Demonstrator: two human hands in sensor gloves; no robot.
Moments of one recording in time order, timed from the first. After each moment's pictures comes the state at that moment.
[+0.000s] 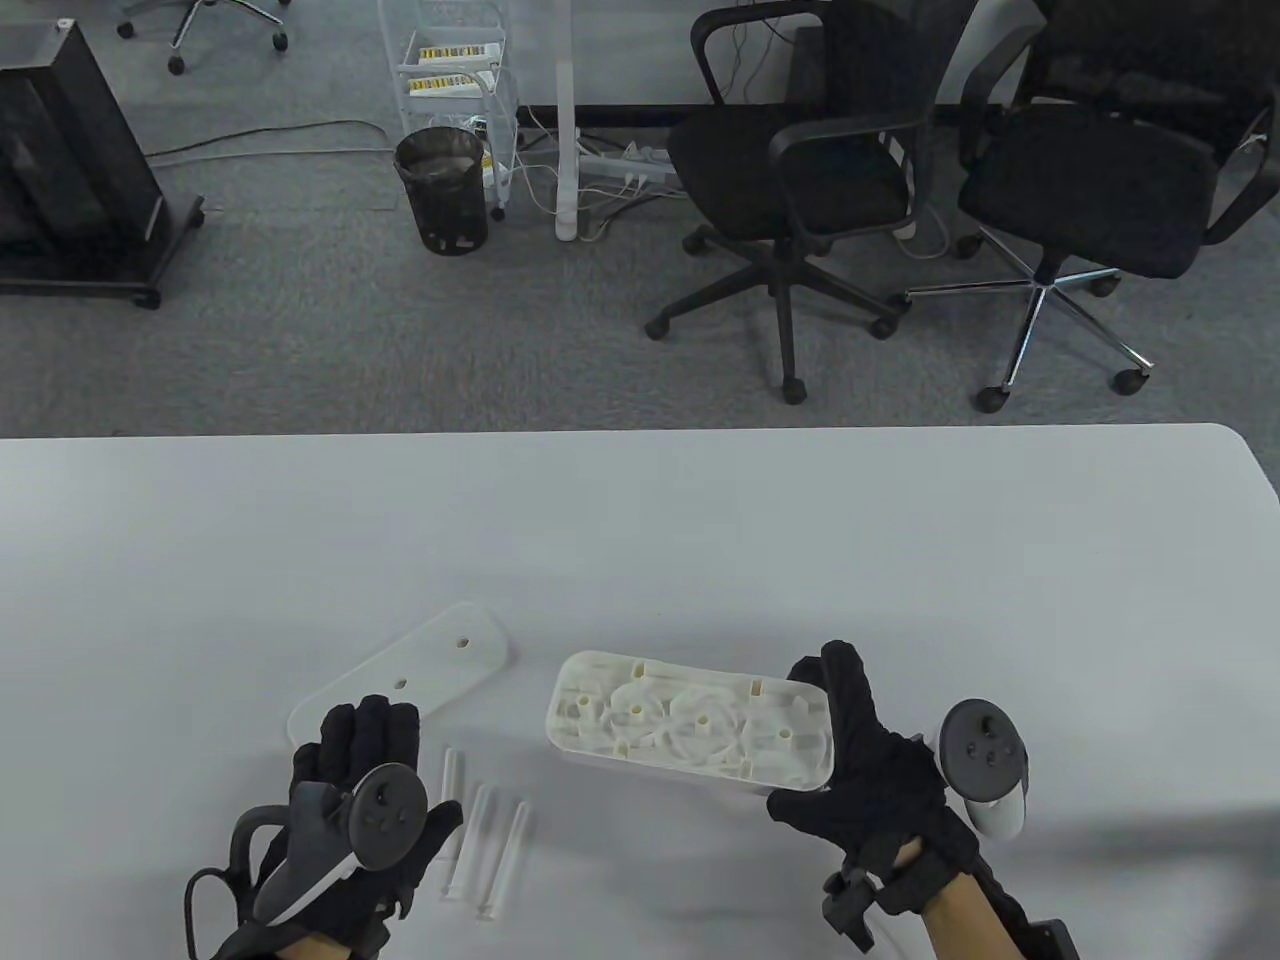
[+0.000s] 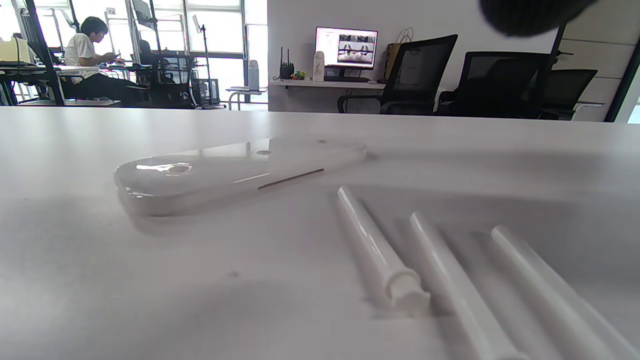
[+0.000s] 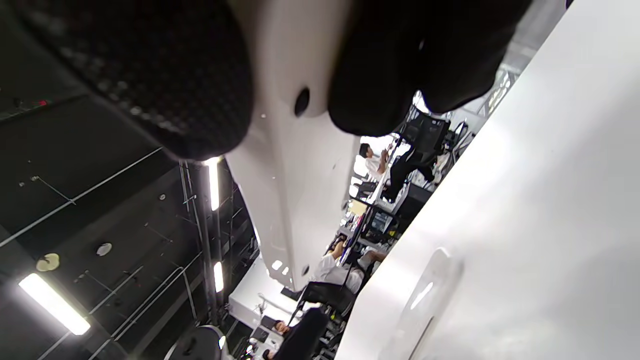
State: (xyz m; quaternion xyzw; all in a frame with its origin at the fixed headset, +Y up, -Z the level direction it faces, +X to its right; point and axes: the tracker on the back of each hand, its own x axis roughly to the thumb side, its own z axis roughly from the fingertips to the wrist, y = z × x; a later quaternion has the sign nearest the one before) left_hand -0.269 -0.741 -0.253 -0.04 -0.03 0.03 1.00; right_hand 0.189 -0.687 -0.281 0.26 0.01 0.78 0.57
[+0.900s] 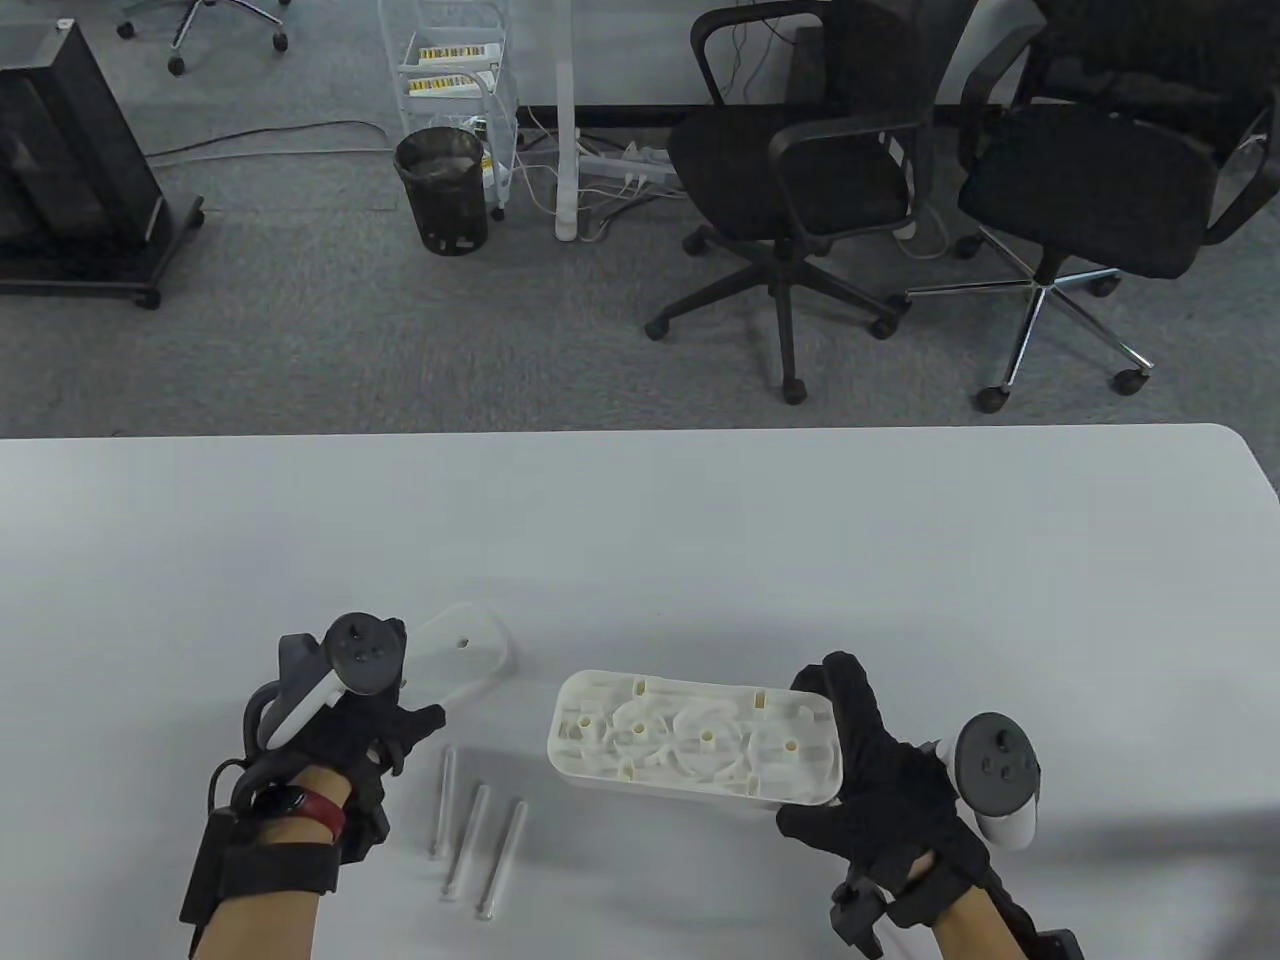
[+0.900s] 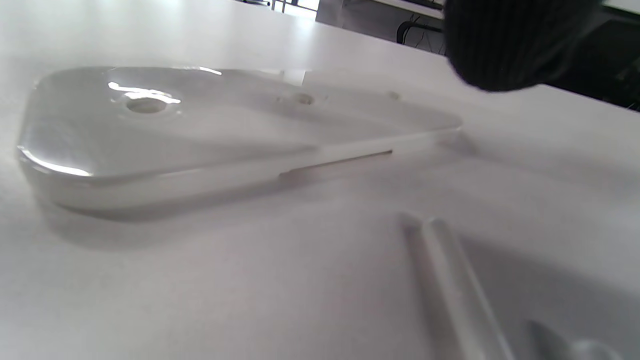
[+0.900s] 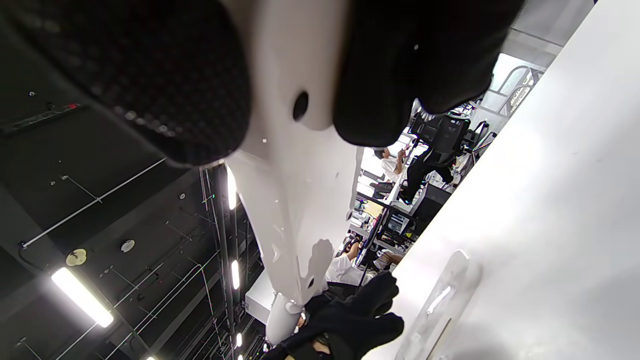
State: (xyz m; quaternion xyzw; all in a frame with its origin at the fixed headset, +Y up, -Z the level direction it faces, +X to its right) left_hand -0.297 -0.757 -0.374 -0.18 0.04 0.12 0.98; right_hand 0.191 -0.679 -0.271 0.29 0.01 0.76 0.58
